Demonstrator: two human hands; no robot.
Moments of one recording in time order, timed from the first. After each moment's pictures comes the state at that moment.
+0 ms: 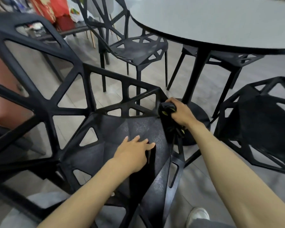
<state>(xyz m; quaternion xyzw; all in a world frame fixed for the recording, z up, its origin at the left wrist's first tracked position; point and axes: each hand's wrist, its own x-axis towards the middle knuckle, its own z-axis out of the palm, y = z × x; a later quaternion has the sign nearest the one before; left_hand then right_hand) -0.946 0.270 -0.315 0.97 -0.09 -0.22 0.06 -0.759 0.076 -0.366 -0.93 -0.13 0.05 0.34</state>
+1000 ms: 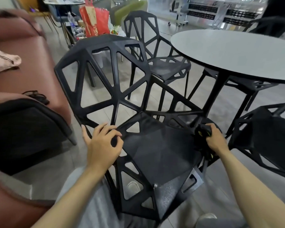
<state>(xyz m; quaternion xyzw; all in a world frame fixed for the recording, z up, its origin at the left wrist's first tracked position) -1.085 0.424 -0.296 0.94 0.12 0.28 0.15 -0.854 0.039 -0.366 -0.97 0.01 0.03 0.25</state>
